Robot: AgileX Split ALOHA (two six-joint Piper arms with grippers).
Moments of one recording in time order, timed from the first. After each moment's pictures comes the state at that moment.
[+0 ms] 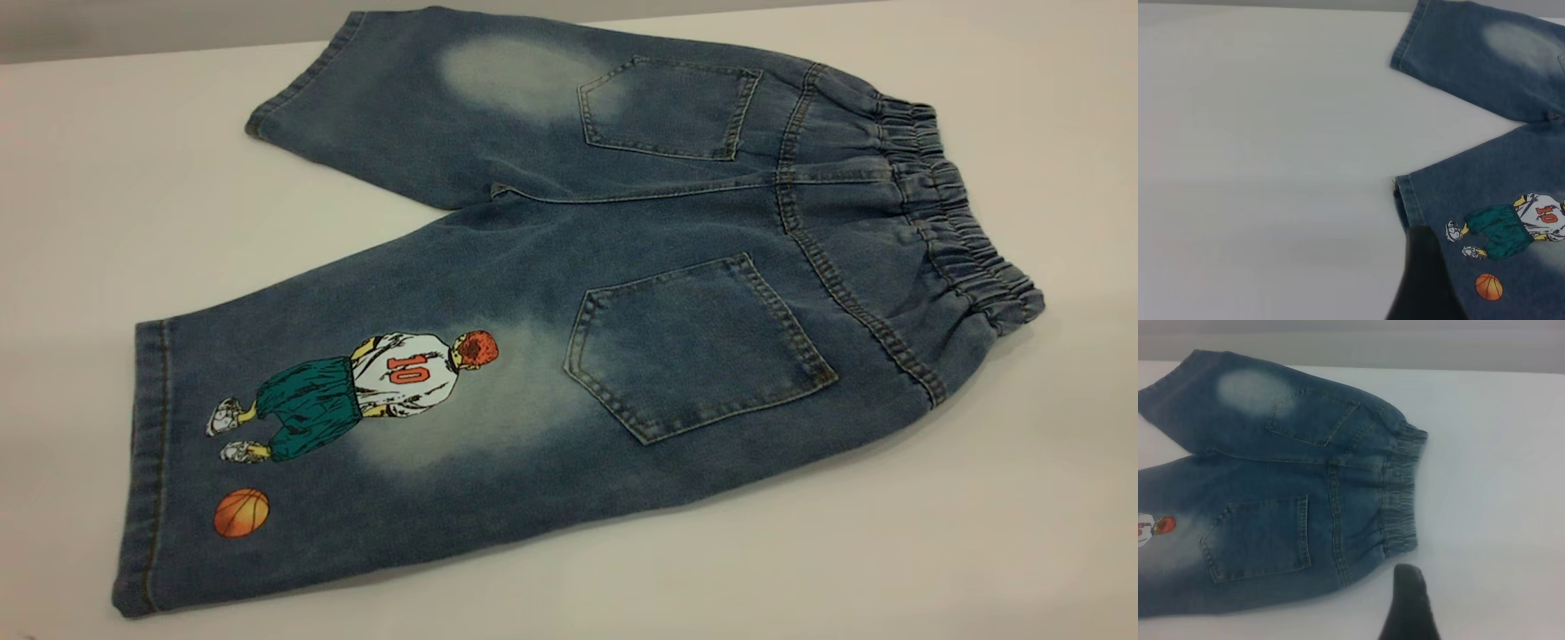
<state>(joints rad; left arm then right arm) 0.03 0.00 -0.50 -0.03 1.08 -0.01 -0.04 0.00 -0.50 0.16 1.06 -0.06</state>
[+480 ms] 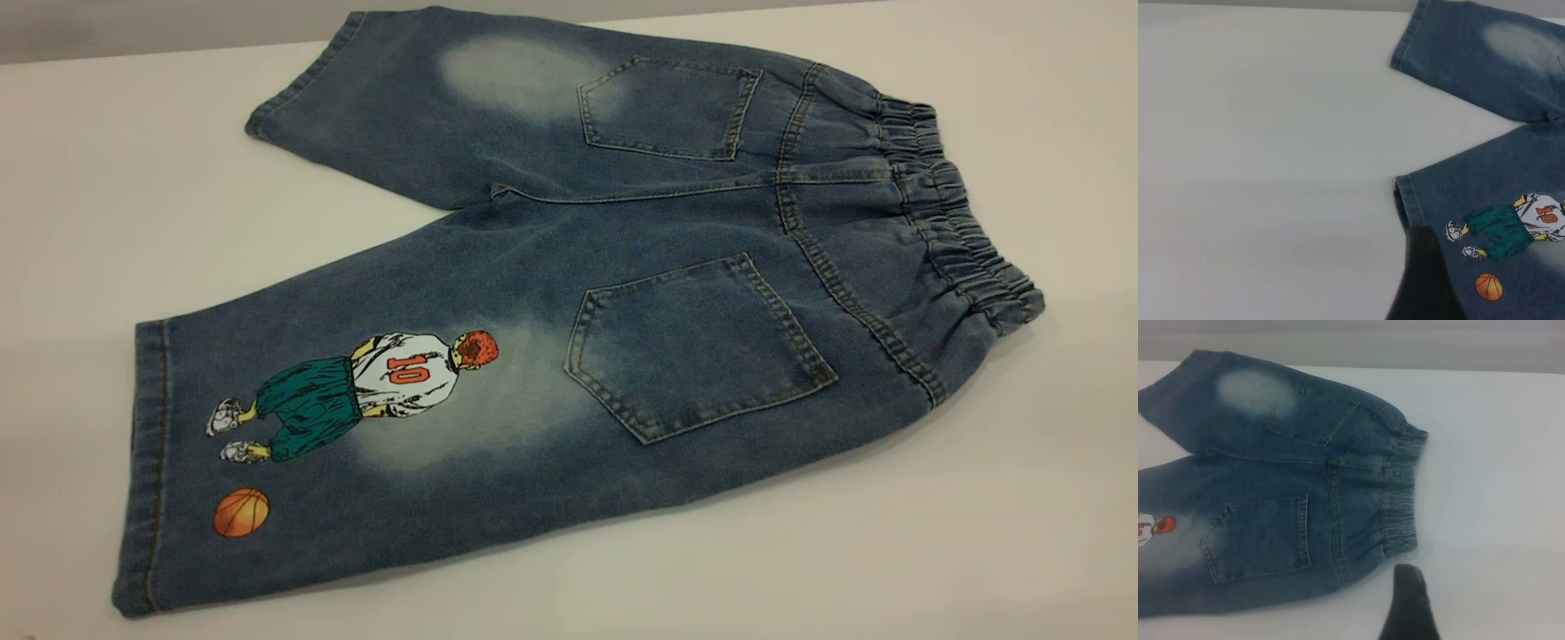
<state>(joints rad) 0.03 0.00 -0.50 -0.03 1.08 -0.01 -0.04 0.00 -0.50 0.16 1.06 -0.06</state>
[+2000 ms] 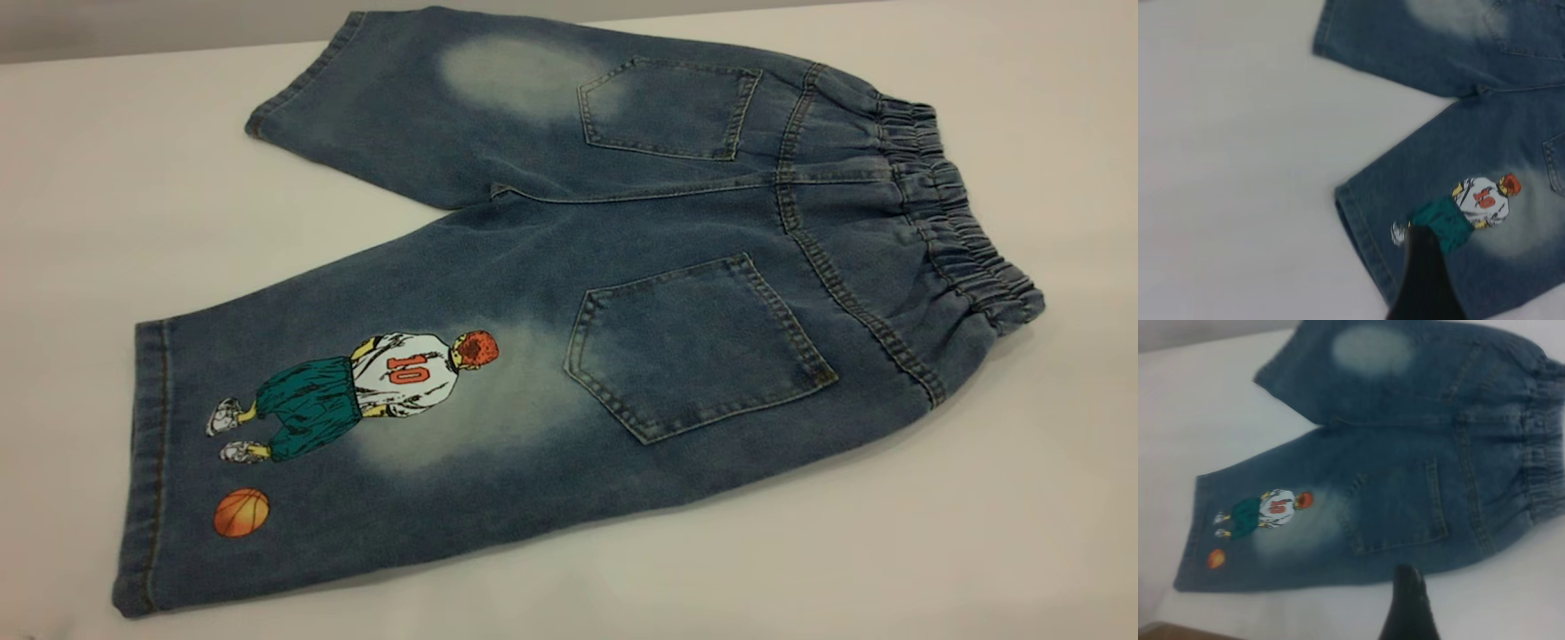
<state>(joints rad) 0.03 0.49 -0.68 -0.25 0.96 0.26 -0.04 0.32 -0.51 0.47 0.97 -0.08</state>
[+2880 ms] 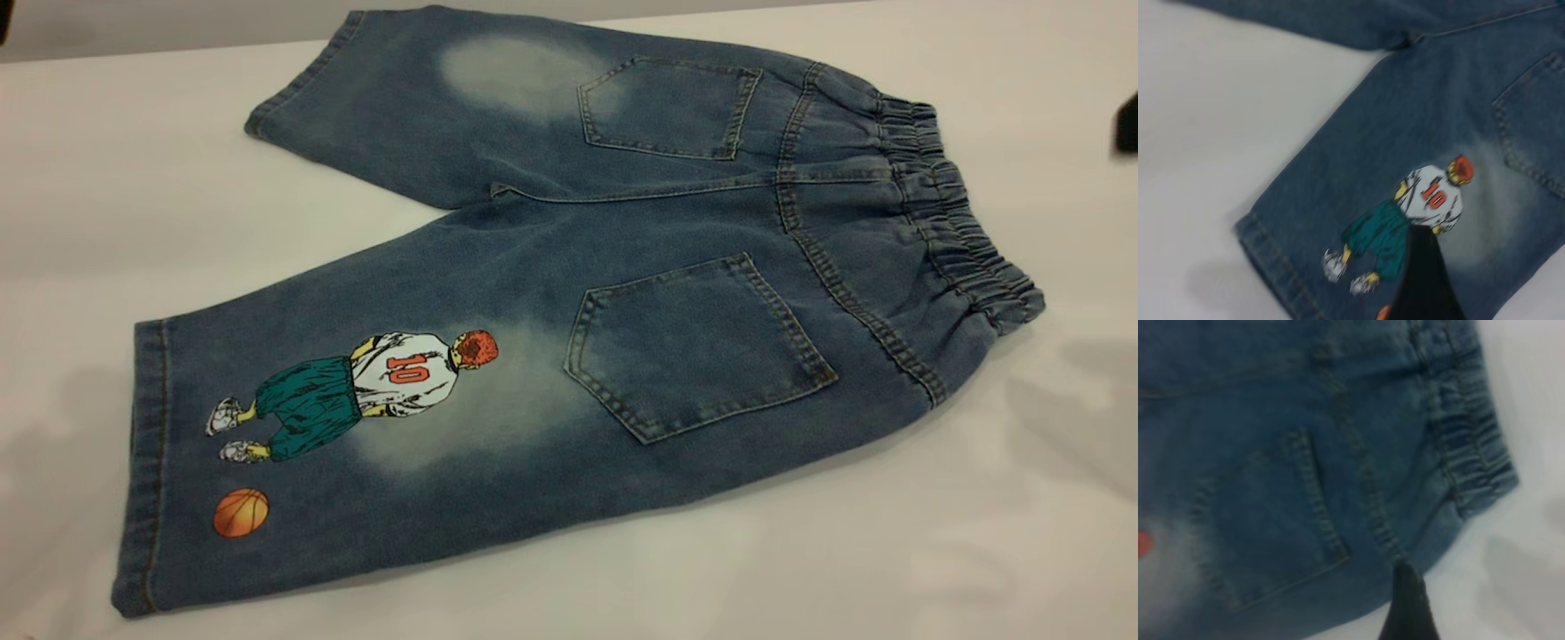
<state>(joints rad) 0.02 1.13 -0.70 -0.68 0.72 0.78 -0.04 1.33 -0.47 0.76 0.35 -0.37</state>
